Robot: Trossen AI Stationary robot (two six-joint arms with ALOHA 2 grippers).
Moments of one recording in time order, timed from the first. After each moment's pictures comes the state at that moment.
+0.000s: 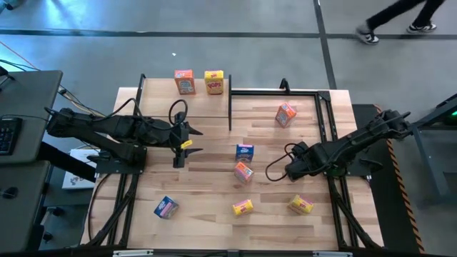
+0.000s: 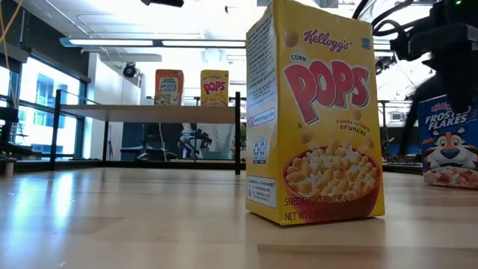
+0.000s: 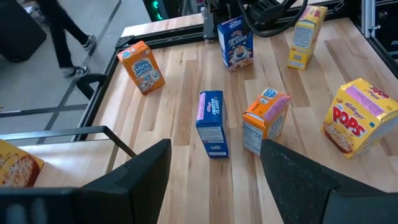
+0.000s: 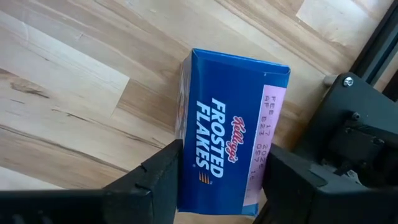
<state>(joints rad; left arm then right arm) -0.17 1.06 1.07 -0.55 -0.30 0.08 0.40 1.30 0.95 -1.32 0.12 1.45</state>
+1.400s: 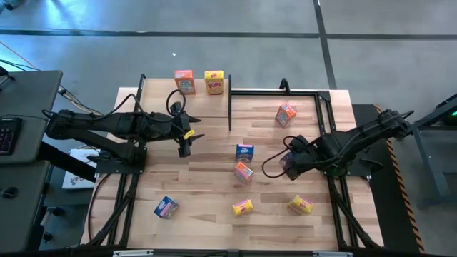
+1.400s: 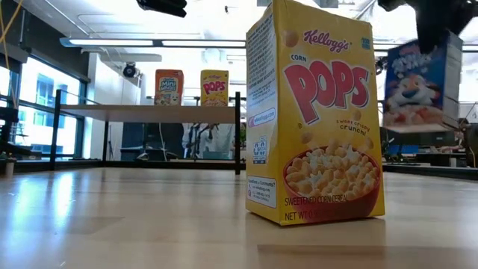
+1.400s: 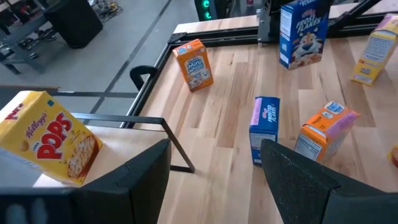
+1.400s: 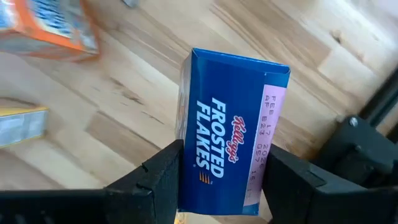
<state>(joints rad) -0.10 1.06 1.07 -0.52 -0.43 0.06 0.40 1.30 1.26 -1.43 0.20 1.31</state>
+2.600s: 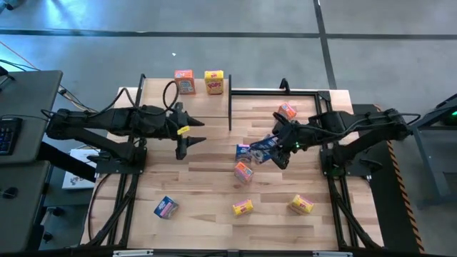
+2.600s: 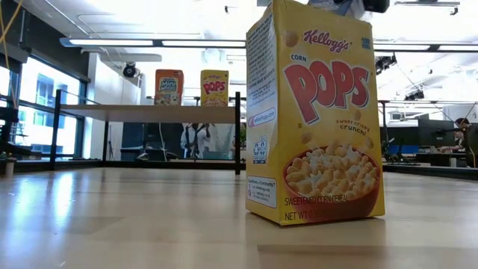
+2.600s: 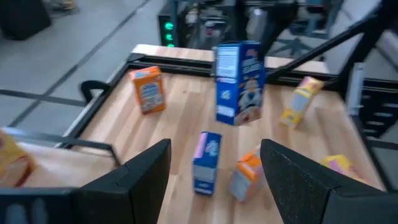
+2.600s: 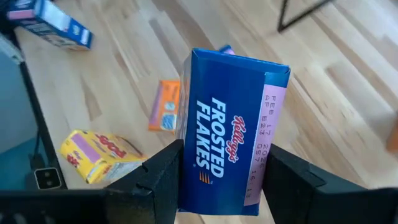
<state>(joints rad) -0.08 1.07 1.17 -0.51 -0.23 -0.10 0.17 1.30 1.43 -1.10 0.17 0.67</state>
